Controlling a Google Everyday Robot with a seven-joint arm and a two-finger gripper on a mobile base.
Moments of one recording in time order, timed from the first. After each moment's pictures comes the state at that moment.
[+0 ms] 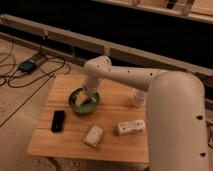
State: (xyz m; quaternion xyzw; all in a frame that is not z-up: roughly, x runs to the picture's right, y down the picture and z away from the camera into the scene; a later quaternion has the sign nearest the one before) arm -0.109 0.059 0.834 -0.36 -0.04 0.37 0.86
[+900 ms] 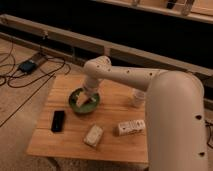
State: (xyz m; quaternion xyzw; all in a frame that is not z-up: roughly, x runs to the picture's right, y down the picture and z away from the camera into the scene) arm -0.098 0.071 0.836 -0.36 -0.01 0.35 0.86
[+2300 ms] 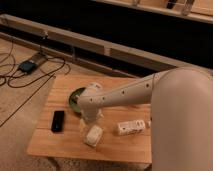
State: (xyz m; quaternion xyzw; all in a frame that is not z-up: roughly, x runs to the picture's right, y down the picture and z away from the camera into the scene) arm -0.073 0.212 0.798 -0.32 0.13 0.44 0.83
